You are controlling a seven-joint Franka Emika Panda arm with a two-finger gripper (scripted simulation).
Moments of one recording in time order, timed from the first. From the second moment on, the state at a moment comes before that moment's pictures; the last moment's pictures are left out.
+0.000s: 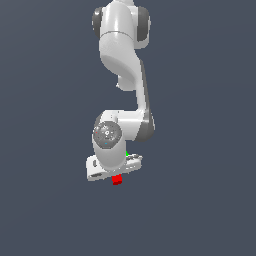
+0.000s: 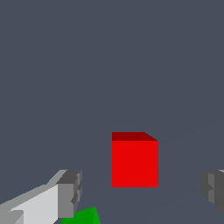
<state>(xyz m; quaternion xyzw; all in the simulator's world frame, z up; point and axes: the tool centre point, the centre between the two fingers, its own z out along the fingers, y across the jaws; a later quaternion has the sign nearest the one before) 0.120 -0.049 0.070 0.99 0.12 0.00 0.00</state>
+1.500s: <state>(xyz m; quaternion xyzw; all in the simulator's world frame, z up) 0.121 -0.049 0.020 0.99 0.13 0.00 0.00</state>
